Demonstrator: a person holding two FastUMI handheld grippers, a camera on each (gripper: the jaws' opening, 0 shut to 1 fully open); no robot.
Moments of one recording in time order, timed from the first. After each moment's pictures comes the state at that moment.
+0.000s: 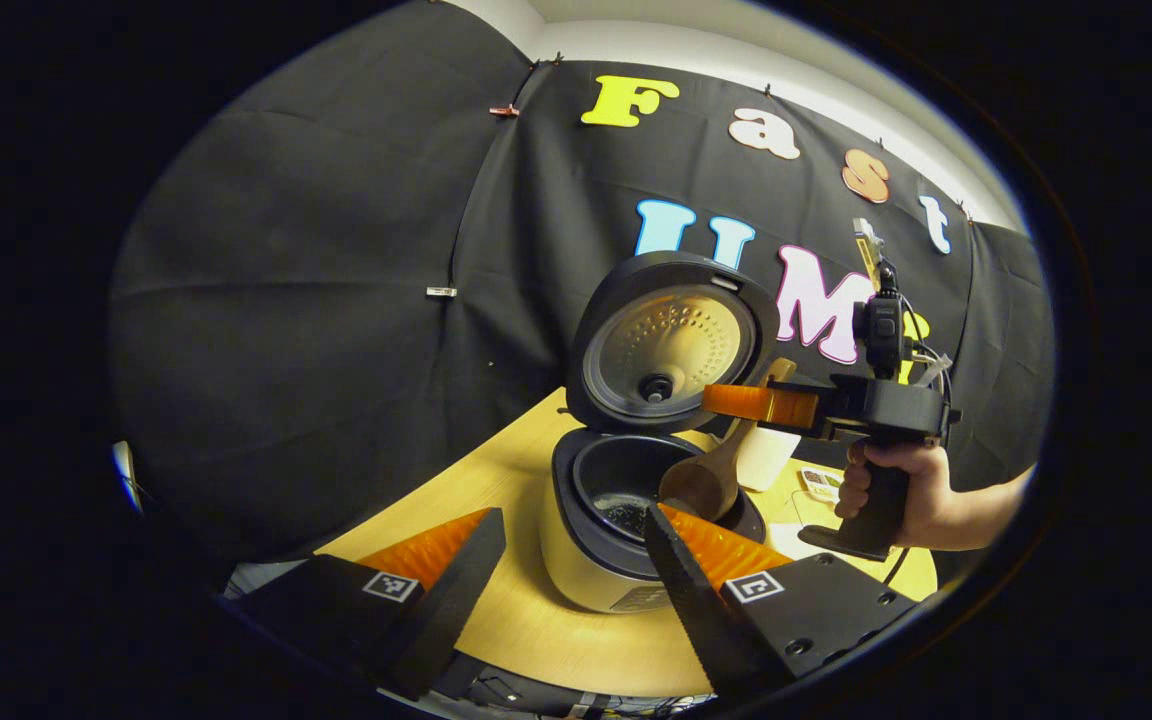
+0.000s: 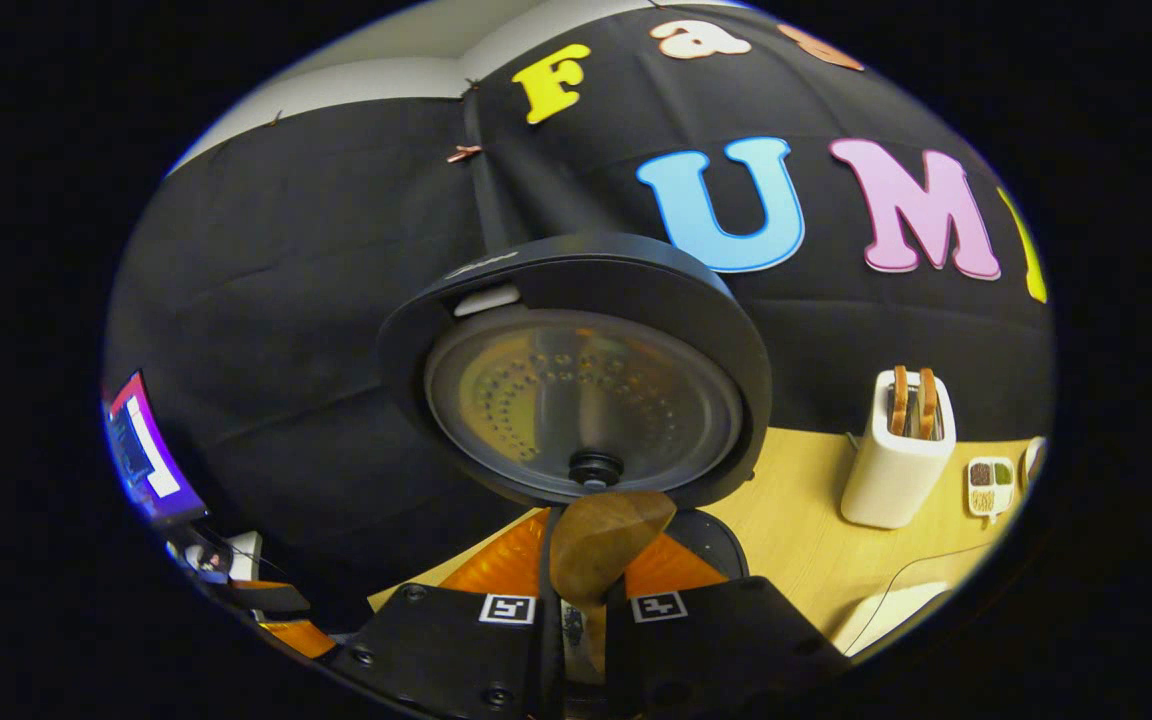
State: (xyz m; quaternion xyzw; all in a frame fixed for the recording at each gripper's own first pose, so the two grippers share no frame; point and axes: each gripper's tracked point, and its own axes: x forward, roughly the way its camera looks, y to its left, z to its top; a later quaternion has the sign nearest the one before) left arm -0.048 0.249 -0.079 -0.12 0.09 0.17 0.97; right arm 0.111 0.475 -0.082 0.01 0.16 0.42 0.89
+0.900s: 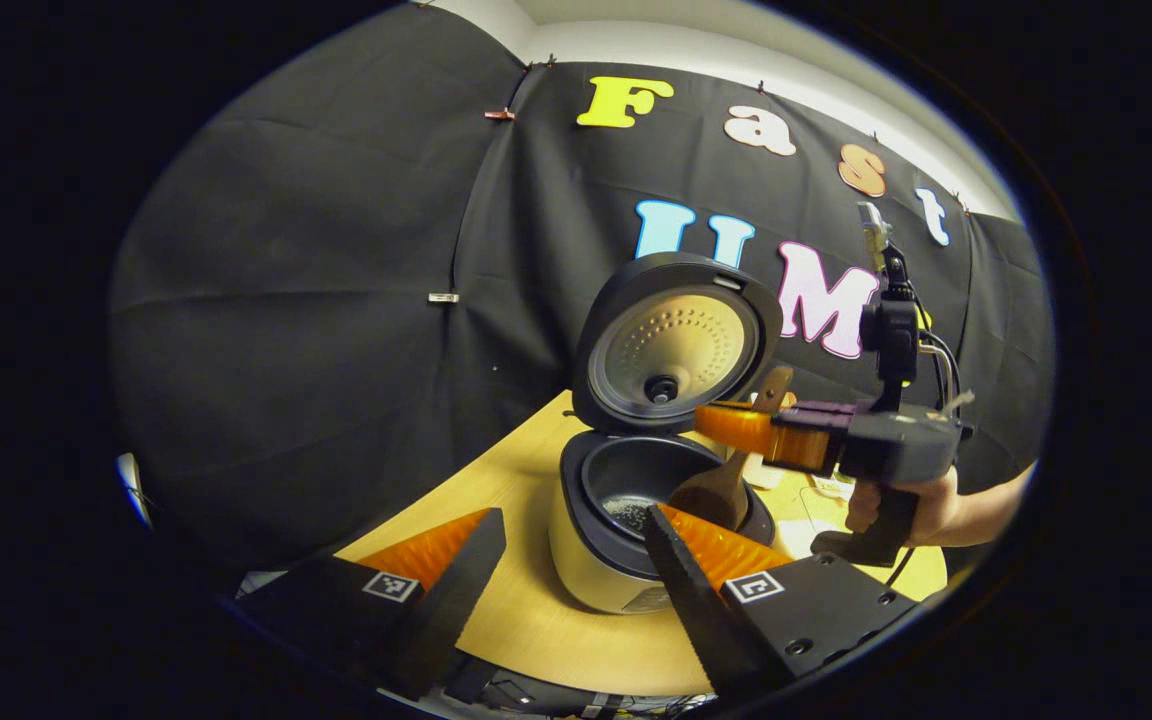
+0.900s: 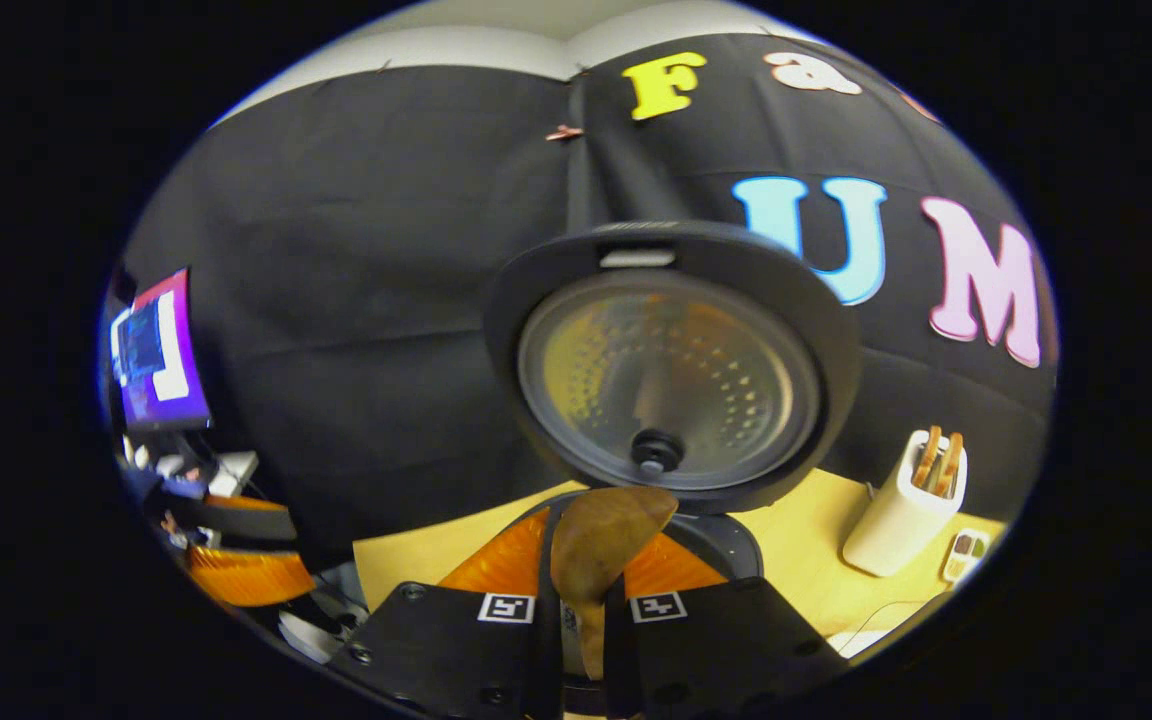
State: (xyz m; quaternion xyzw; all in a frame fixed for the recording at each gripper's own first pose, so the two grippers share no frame) left arm -0.048 0.249 -0.078 -0.11 0.08 0.17 0.98; right arm 0.091 0.474 -0.071 -0.01 0.15 0.45 0.88
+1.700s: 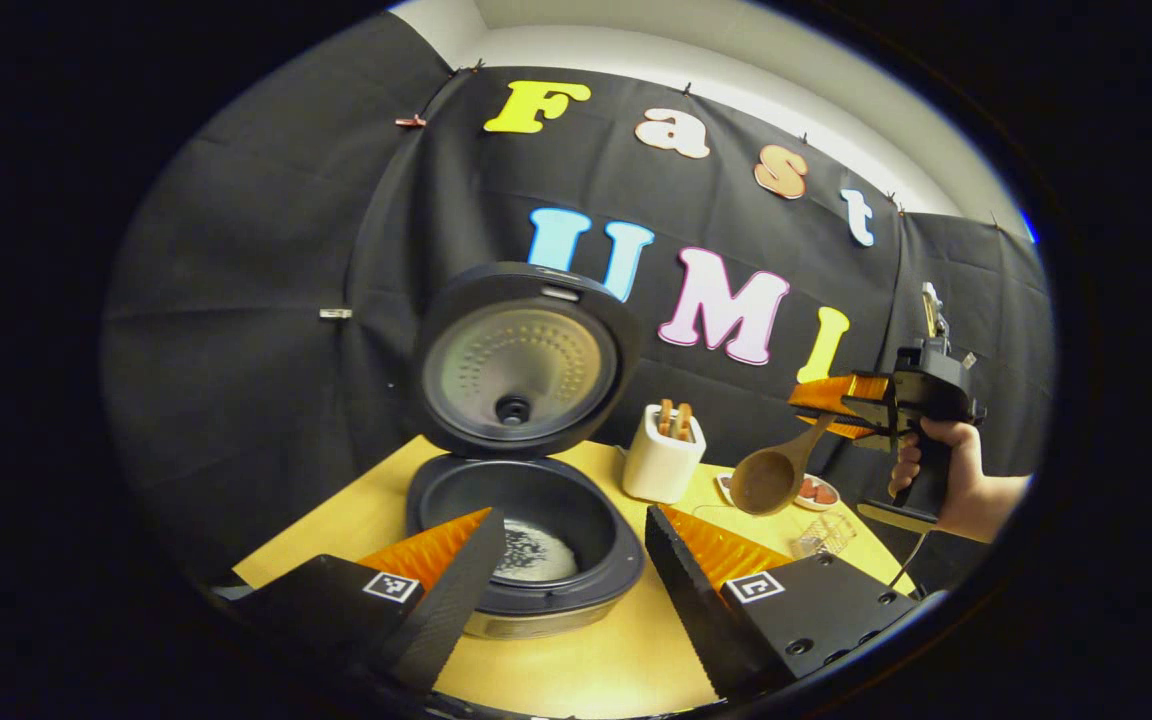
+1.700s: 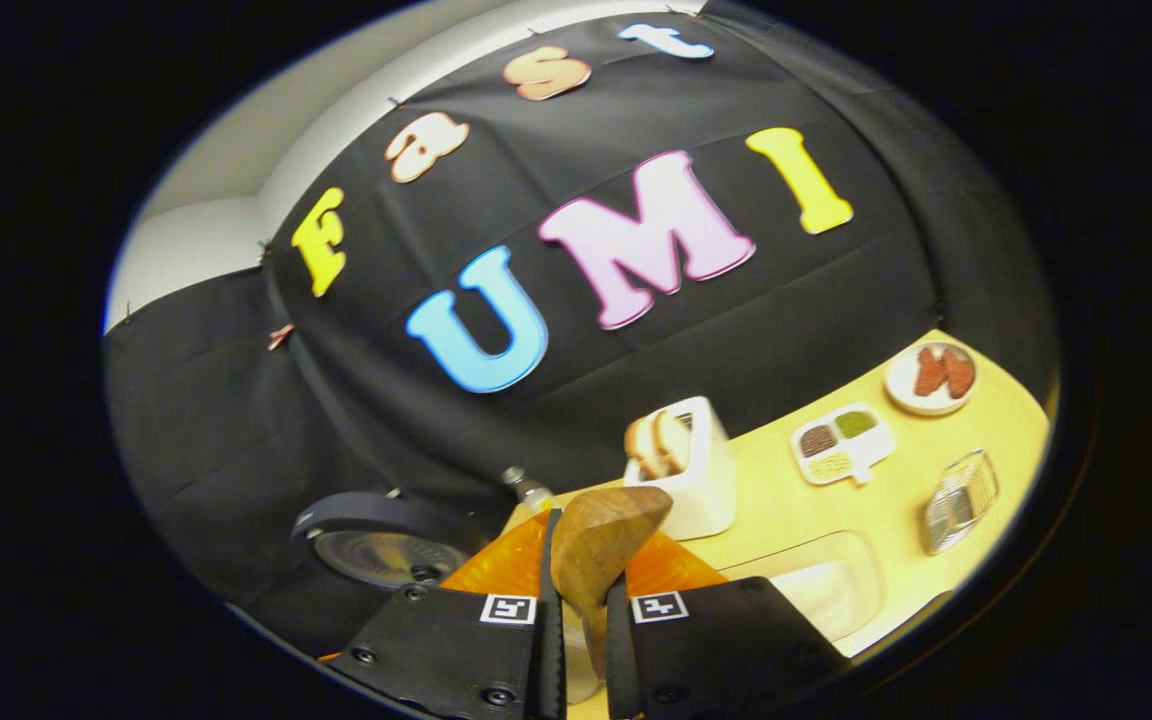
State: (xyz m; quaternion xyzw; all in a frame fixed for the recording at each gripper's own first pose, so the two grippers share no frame) left arm 0.027 0.128 -0.042 -0.10 0.05 0.04 0.99; right arm 0.202 0.161 0.003 0.25 0.14 0.13 0.95
